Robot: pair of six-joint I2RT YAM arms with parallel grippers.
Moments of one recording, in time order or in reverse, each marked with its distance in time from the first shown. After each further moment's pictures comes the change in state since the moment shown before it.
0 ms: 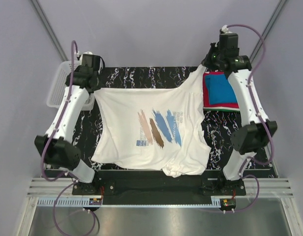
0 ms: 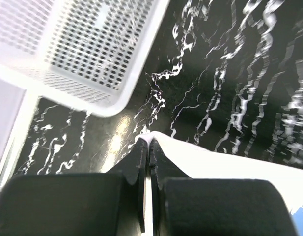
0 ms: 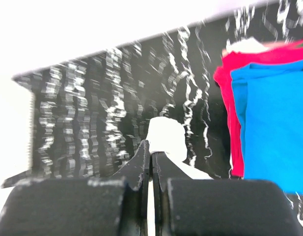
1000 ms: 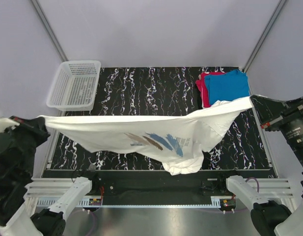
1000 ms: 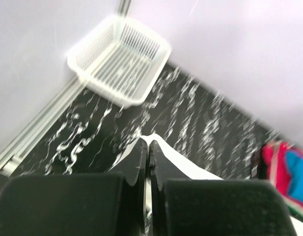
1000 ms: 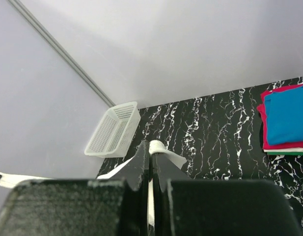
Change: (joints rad) left arm -0.031 -0.840 0.147 -0.429 -0.066 -0.146; right arm 0.000 -0.914 0.094 -0.378 -0.098 0.100
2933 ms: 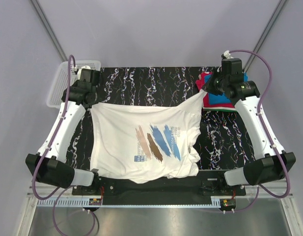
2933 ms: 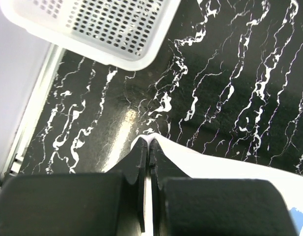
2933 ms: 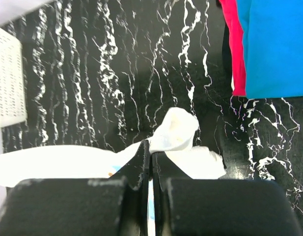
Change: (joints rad) left arm -0.011 0.575 -0.389 0.375 0.008 0.106; right arm 0.047 0.457 -0.584 0.356 0.080 -0.032
